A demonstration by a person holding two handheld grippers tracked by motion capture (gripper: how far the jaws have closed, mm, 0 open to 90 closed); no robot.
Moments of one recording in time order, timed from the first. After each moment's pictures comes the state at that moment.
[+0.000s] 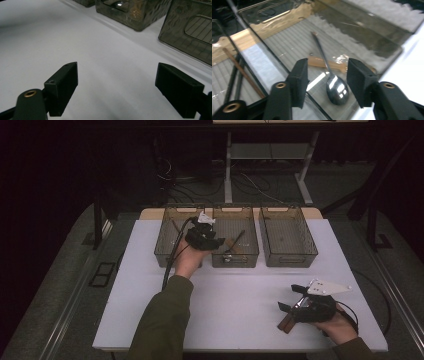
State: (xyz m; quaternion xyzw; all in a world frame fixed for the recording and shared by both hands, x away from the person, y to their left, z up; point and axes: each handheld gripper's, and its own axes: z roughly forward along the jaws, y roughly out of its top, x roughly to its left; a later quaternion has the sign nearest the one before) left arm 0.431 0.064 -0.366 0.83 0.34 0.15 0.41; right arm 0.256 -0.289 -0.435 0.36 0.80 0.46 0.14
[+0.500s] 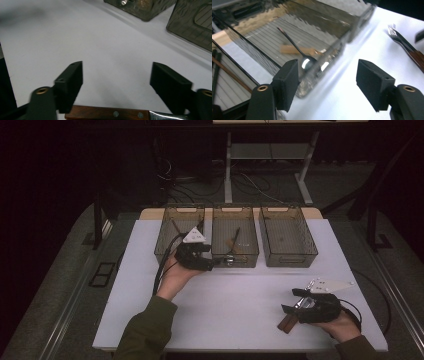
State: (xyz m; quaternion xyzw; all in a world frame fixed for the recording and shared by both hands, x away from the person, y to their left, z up) left arm 0.368 0.090 -0.372 0.84 0.28 0.12 0.45; right arm 0.254 -0.298 -0.425 0.35 0.82 0.44 0.10
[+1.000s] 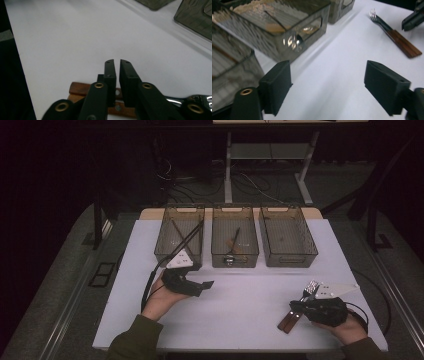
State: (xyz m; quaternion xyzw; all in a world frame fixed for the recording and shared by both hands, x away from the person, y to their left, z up) left arm 0.319 0.125 -0.396 0.84 0.26 0.10 0.47; right arm 0.247 -0.312 -0.427 0.32 0.85 0.42 0.08
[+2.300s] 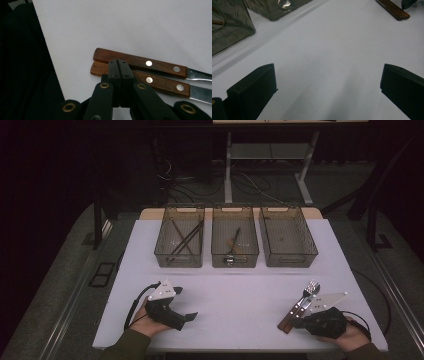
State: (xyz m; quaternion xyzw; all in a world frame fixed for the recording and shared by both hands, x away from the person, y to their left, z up) left arm 0.269 0.164 -0.438 0.85 0.26 0.09 0.46; right arm 0.230 -0.304 -0.438 0.27 0.89 0.35 0.02
